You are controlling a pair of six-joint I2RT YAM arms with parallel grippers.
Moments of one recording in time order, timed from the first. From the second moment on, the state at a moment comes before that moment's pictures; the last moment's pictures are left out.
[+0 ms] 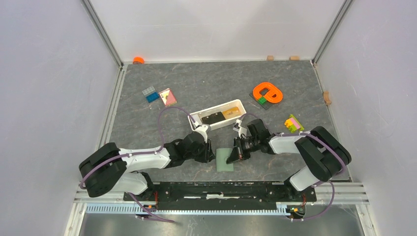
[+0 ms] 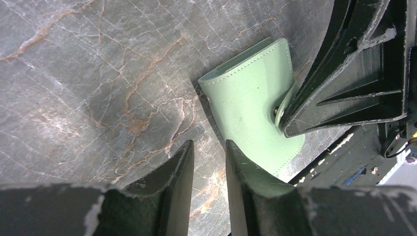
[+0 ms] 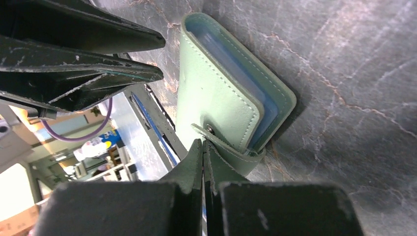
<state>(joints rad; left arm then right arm) -0.98 1.33 0.48 0.09 -0.02 -0.69 0.57 1.56 0.43 0.13 -0.77 0.57</state>
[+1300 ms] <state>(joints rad) -0.94 1.13 0.44 0.06 0.07 -0.54 0.59 1.75 0.81 -0.51 -0.63 0.94</state>
